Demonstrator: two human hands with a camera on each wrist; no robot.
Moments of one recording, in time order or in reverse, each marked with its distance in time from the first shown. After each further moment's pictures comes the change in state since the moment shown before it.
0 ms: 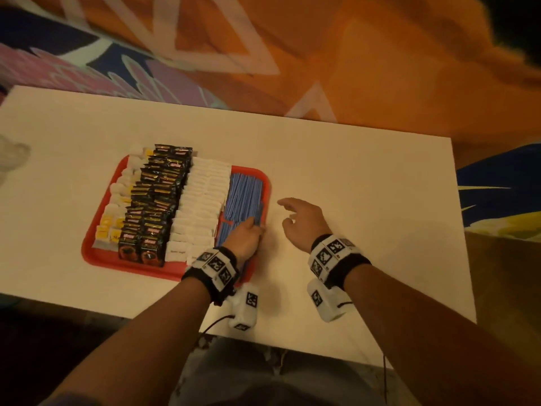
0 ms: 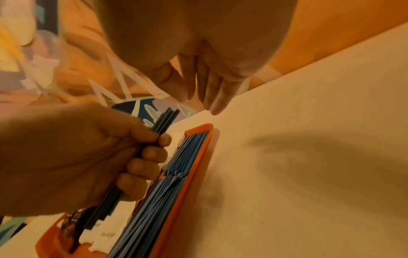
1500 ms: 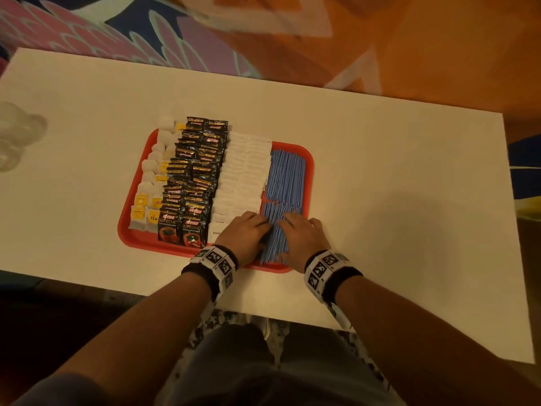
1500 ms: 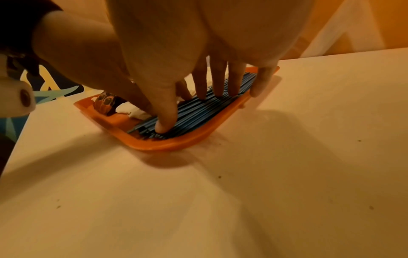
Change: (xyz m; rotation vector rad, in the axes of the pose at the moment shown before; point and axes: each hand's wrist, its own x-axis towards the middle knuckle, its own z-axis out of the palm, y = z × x) left_hand 0.017 -0.092 -0.103 1.126 -0.101 0.690; right_hand -0.015 -0.021 0.129 -0.747 -0.181 -0.138
